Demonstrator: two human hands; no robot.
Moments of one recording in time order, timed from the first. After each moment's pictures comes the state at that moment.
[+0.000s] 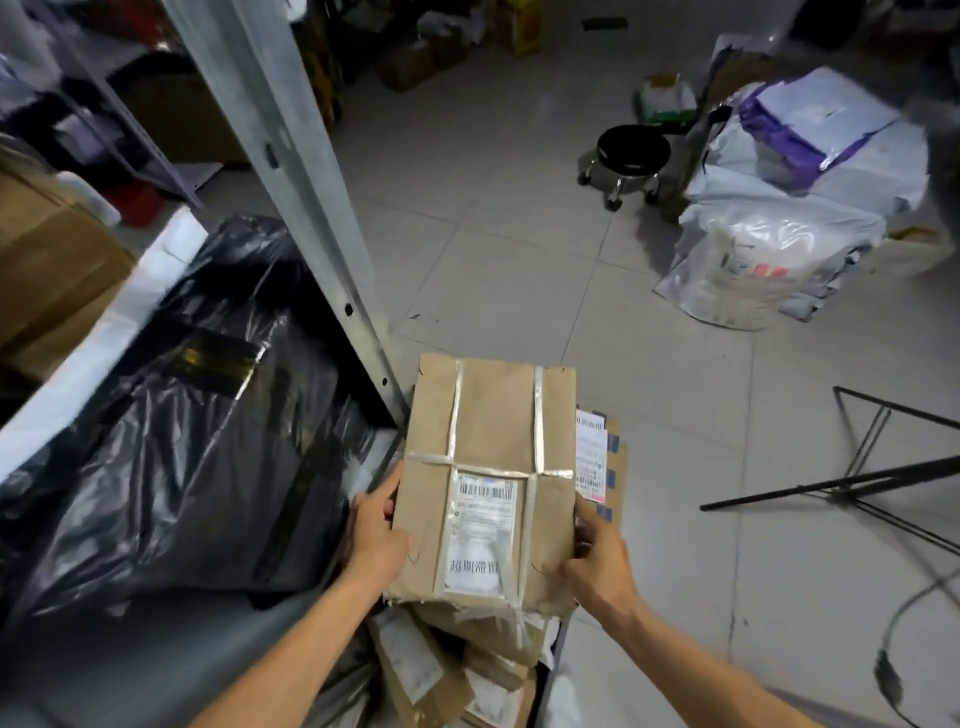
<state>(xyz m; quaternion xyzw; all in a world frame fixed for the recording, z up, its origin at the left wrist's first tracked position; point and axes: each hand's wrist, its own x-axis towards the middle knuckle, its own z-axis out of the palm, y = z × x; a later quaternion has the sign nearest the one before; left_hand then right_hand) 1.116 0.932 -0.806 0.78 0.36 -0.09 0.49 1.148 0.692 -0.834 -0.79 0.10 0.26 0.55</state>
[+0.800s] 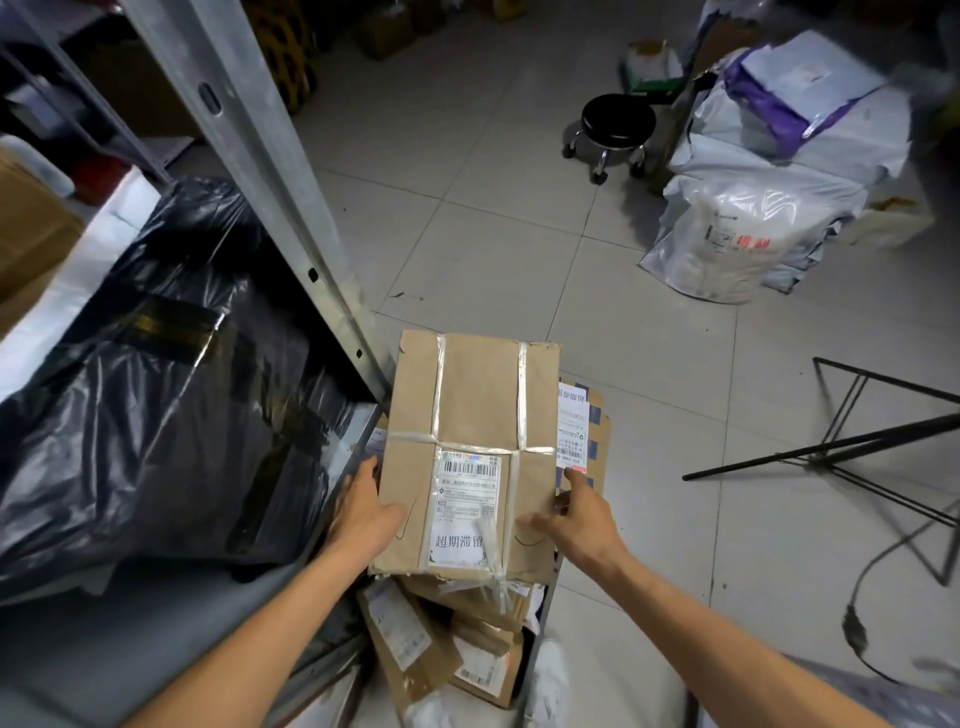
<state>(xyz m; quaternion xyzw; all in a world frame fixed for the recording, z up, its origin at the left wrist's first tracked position) 1.112 0.925 -0.813 0.82 0.36 -0.18 0.41 1.158 0.684 -0.837 -0.84 0.09 0.30 0.45</state>
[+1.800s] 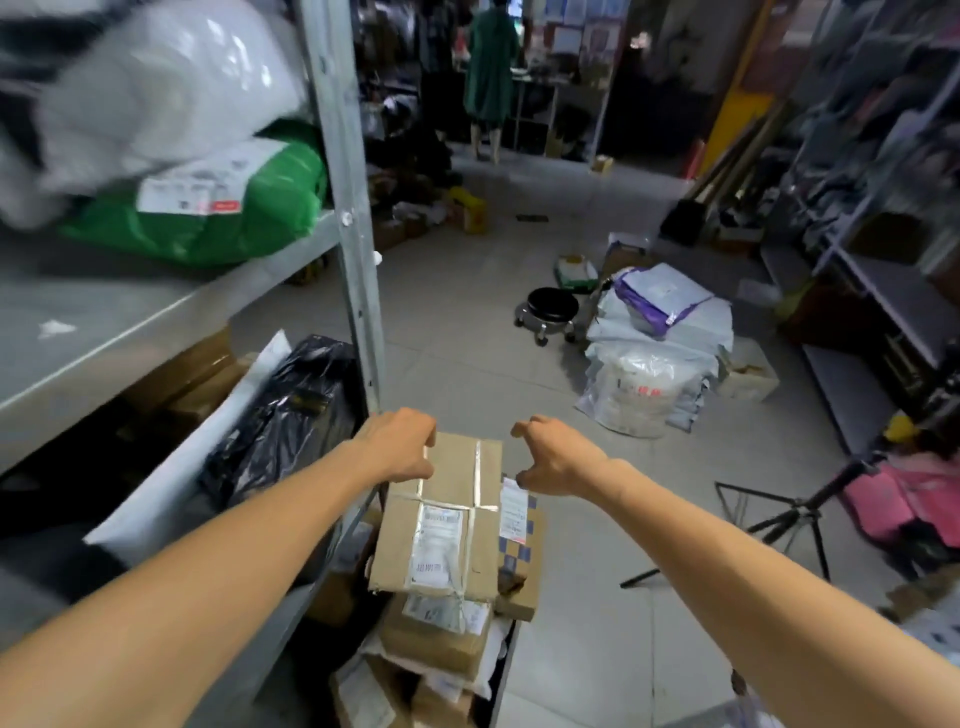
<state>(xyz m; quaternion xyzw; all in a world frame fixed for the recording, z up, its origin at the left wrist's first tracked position) 1.096 0.882 -0.529 0.99 -0.04 -0.12 0.05 1.132 0.669 -0.527 -0.96 -0.25 0.14 0.07</state>
